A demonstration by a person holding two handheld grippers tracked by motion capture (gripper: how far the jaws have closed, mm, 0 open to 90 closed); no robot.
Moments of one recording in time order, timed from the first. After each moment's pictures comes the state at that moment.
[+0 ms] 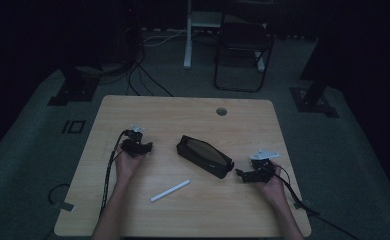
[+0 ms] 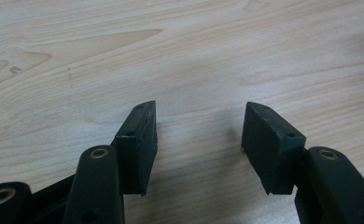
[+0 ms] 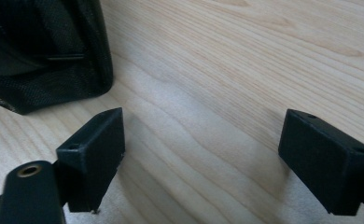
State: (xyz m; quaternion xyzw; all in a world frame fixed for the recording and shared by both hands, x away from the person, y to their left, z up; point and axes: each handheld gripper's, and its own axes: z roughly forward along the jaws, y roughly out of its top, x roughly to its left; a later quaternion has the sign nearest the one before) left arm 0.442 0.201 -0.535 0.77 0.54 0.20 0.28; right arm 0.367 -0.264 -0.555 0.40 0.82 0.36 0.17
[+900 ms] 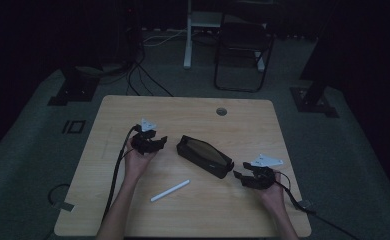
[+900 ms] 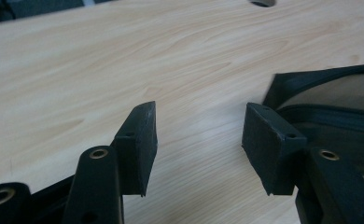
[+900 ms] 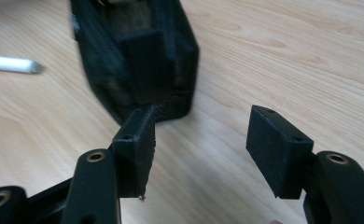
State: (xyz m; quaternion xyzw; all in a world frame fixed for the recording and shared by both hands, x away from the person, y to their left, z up) left arm 0.417 0.155 -0.480 0.78 0.46 0.22 0.38; right arm 0.327 -0.249 -0.527 0.39 0.80 0.42 0.17
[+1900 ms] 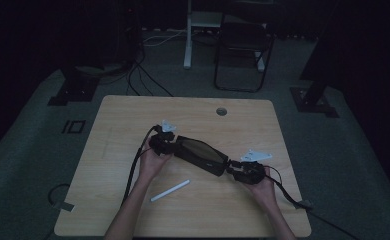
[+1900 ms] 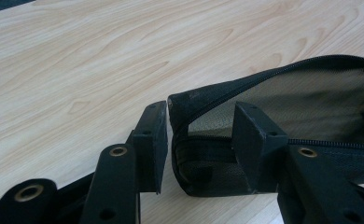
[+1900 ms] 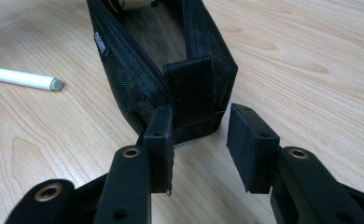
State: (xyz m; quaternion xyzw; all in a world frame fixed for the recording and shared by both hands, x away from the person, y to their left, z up) left arm 0.418 0.108 -0.483 0.81 0.42 0.18 0.36; right arm 0.345 -0.220 -0.524 0.36 0.82 0.42 0.14
